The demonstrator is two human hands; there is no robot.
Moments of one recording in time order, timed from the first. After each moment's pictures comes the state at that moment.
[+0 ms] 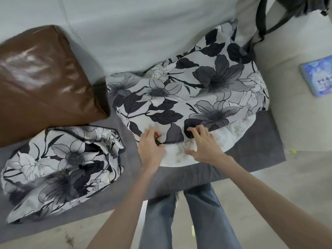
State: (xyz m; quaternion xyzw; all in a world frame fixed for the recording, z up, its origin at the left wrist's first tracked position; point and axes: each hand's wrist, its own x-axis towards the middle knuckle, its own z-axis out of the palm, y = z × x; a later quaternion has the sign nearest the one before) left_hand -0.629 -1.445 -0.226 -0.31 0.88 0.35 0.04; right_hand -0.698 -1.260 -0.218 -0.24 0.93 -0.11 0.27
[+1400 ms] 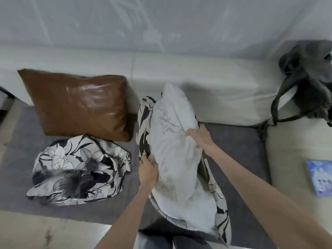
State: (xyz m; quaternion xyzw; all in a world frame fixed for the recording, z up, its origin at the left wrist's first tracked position) left_hand -0.677 -1.453 -0.143 -0.55 0.71 0.43 0.03; right_hand -0.873 -1.364 -0.070 0.02 0.83 -0.40 0.39
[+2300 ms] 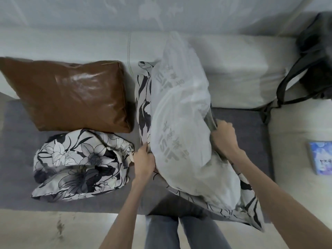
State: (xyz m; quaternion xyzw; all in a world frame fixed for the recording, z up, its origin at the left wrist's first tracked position) left_hand -0.672 -1.511 -0.090 -0.48 0.76 0.43 0.00; right_hand -0.861 -1.350 -0.047 -0.13 0.95 -0.20 0.20
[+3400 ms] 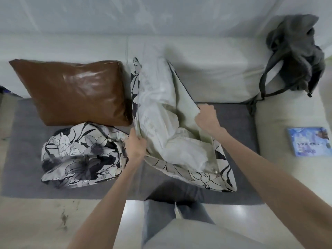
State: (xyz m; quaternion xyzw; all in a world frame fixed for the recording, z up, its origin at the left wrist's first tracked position) left_hand -0.641 -1.492 -0.050 -0.53 0.75 0.39 -0.01; right_hand -0.839 -1.341 -0.008 -0.18 0.94 -0.19 0.23
